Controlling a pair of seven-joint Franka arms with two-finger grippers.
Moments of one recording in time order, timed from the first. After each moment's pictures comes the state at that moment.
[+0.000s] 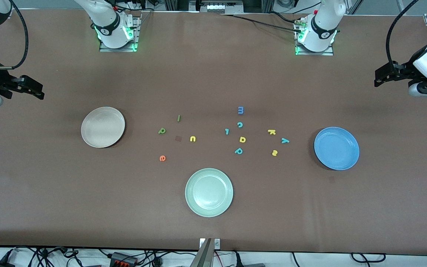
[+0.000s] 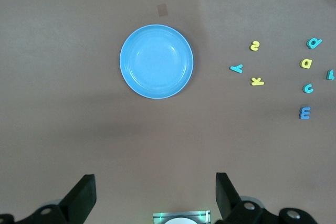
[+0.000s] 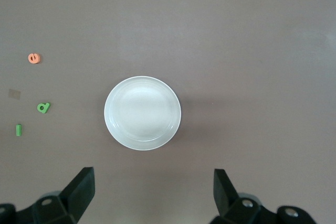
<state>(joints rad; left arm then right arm) 0.09 0.01 -0.12 -1.57 0.03 1.45 0.04 -0.05 -0.01 0.03 -1.70 -0.05 1.67 -0.02</state>
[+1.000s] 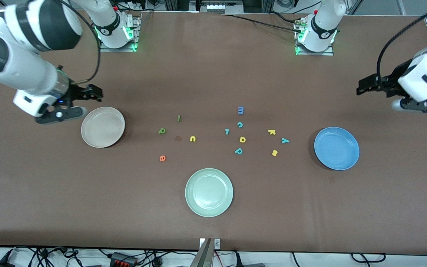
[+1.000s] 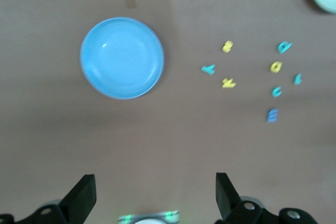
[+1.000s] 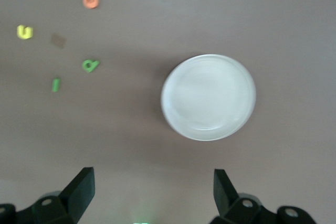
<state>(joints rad) 0.08 0.10 -0.13 -1.57 -0.11 1.50 -0.04 0.19 0.13 0.04 -1.73 0.01 1.66 0.00</state>
